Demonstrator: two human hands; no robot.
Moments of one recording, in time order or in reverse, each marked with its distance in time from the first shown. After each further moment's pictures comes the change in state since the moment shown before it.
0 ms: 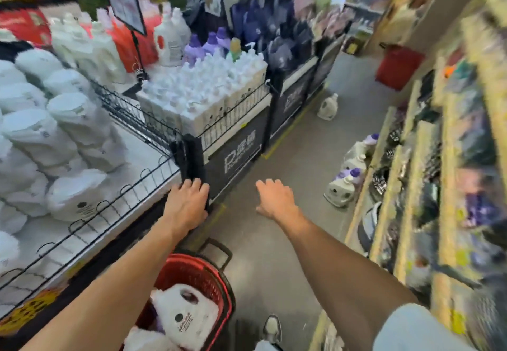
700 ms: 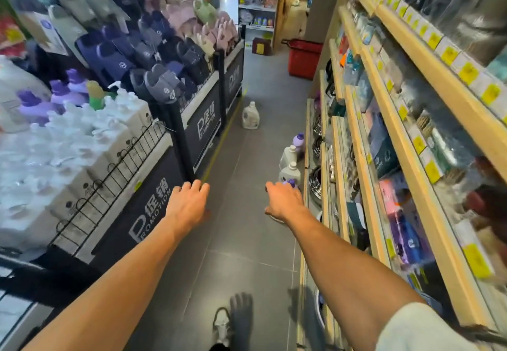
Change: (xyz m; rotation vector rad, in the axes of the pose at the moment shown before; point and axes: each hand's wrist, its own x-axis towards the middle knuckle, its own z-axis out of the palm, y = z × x) left_hand 0.372 0.284 -0.073 0.027 0.072 0.341; right_hand 0.114 0.405 -0.052 0.145 0.019 0.432
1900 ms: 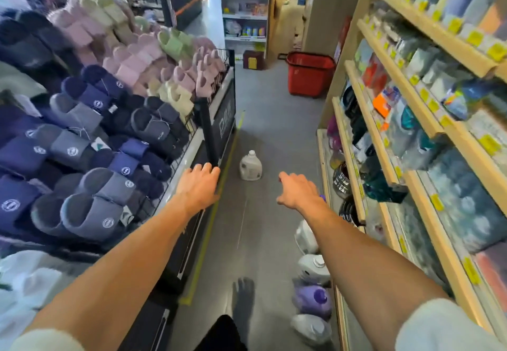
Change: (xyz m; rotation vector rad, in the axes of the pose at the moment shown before) left_hand 0.766 -0.136 -0.087 0.072 0.006 0.130; right_hand 0.706 0.110 -0.211 0.122 0.012 0.127
